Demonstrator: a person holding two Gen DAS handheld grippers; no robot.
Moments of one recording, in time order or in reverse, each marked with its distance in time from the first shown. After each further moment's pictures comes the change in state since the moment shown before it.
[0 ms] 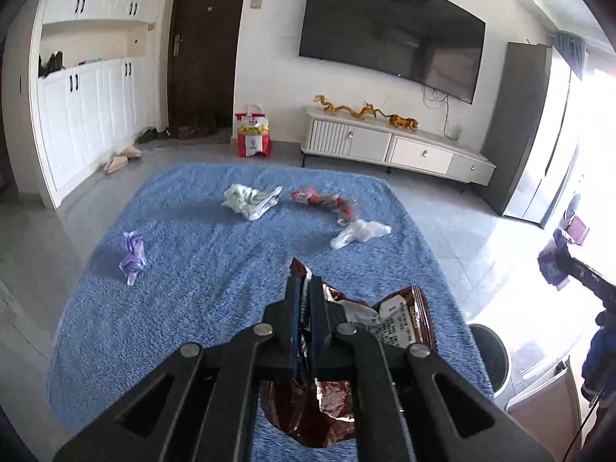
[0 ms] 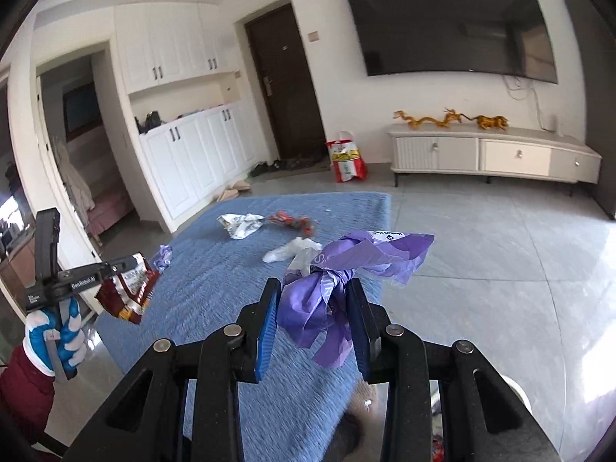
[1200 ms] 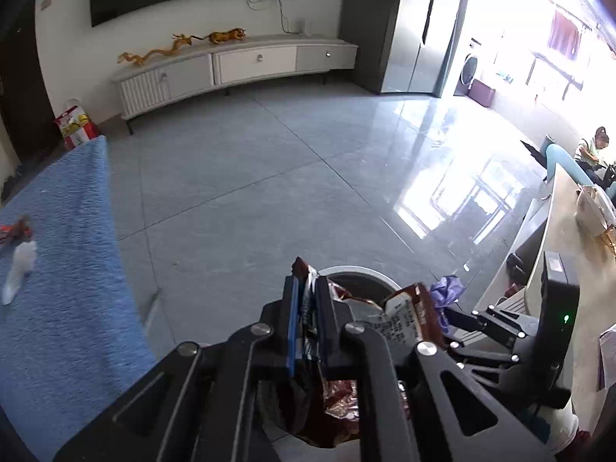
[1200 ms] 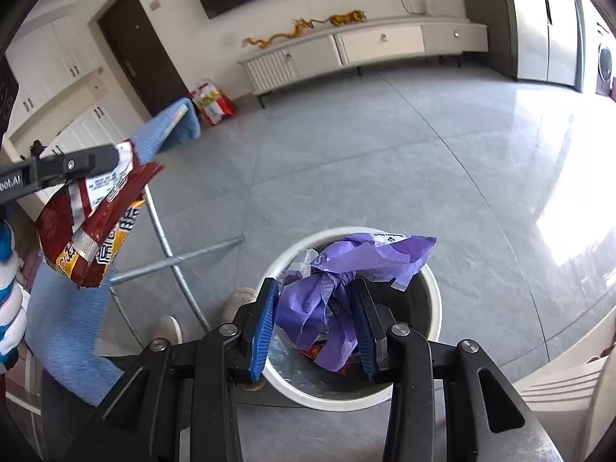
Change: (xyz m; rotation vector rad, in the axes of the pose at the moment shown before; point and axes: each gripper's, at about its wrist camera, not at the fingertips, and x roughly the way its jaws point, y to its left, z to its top) left arm 0.184 -0.379 -0.049 0.417 0.320 -0.370; right arm 0.013 -0.218 -0.161 0.360 0.252 -0.312
